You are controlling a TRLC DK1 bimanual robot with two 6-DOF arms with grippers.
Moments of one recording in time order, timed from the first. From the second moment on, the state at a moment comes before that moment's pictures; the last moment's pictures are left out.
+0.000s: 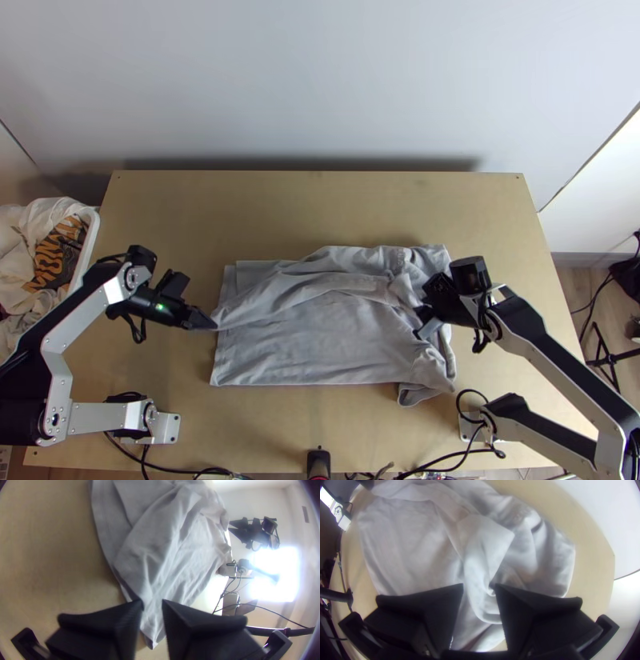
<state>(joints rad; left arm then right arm) 0.08 1.45 0.82 -1.03 0.72 0.44 0.40 1.10 0.69 -0.59 -0.14 -0.31</state>
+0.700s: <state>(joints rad) 0.16 1.38 0.82 -1.22 0.62 0.60 0.31 0.88 0.64 -0.85 -0.10 -0.28</state>
